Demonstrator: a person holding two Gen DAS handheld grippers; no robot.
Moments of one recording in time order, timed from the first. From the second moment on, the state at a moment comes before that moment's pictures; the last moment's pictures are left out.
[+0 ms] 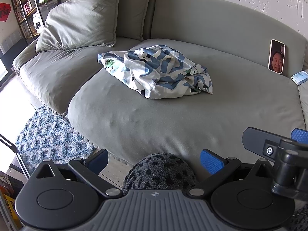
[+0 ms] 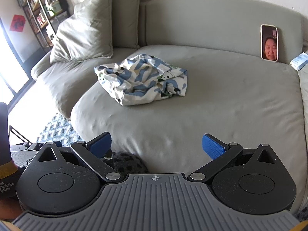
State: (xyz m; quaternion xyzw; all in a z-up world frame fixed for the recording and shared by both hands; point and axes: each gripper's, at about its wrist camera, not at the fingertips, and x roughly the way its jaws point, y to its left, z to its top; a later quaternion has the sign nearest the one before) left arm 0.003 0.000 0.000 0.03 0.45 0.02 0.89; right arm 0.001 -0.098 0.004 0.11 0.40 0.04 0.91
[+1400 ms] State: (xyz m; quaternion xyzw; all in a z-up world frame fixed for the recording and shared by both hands) left arm -0.003 0.002 0.000 0.04 0.45 0.02 0.89; right arm 0.000 -0.100 0.004 0.12 0.40 0.03 0.91
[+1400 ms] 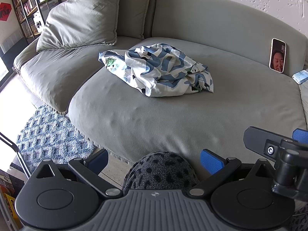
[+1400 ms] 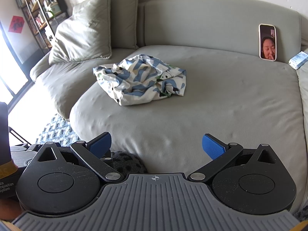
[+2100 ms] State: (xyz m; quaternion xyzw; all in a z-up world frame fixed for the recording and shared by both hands) left arm -0.001 0.000 0.000 0.04 0.45 0.02 0.89; right arm 0.000 -0.101 0.004 0.12 0.39 0.03 0.91
